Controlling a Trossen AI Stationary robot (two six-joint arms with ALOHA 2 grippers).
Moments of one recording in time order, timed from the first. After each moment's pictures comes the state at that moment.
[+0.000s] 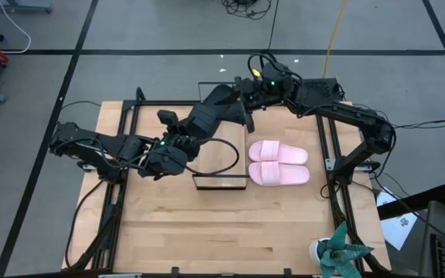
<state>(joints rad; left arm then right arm) -0.26 1.44 1.53 -0.77 -1.22 0.51 -0.41 1.58 1.51 -0.09 -0.61 0.01</state>
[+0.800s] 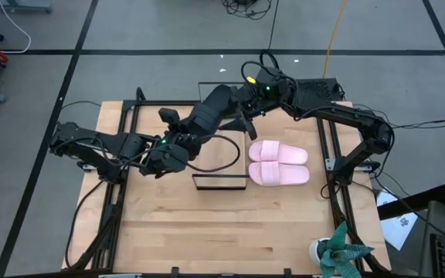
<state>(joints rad) -0.24 1.44 1.53 -0.75 -1.20 0.52 -0.36 1.59 1.51 -0.15 -0.70 0.01</state>
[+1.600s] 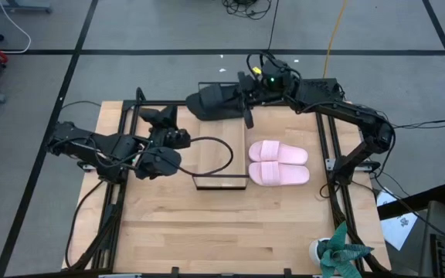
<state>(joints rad) -0.29 1.41 1.53 -0.77 -1.57 0.63 -0.44 1.58 1.51 -0.13 -0.58 -0.07</state>
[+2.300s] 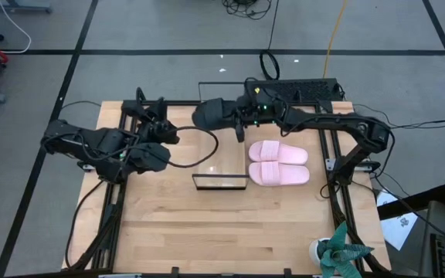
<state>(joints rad) -0.28 1.33 1.53 -0.93 -1.56 0.30 -0.41 1.61 1.10 0.31 -0.40 0.21</state>
